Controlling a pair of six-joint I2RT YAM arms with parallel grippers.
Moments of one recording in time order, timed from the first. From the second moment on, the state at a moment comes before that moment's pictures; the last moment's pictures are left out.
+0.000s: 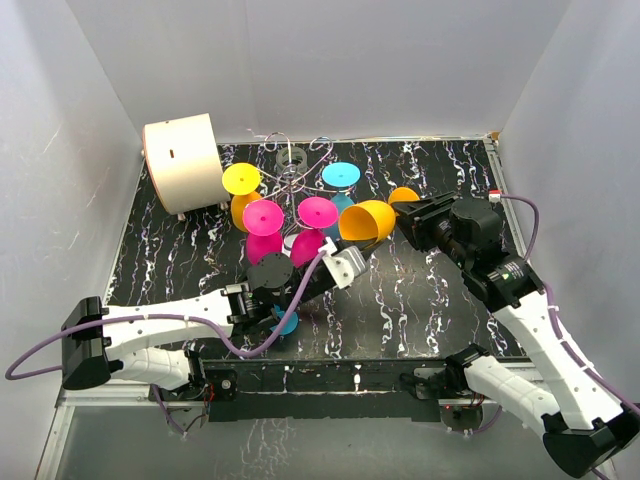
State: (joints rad) left arm -1.26 1.24 0.92 0.52 -0.14 0.41; right arm 0.43 0.84 0.99 -0.53 0.10 1.45
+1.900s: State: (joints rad) left arm -1.26 1.11 1.25 0.10 -0.09 0.03; right arm 0.43 0.75 1.03 -0.22 0.09 0.70
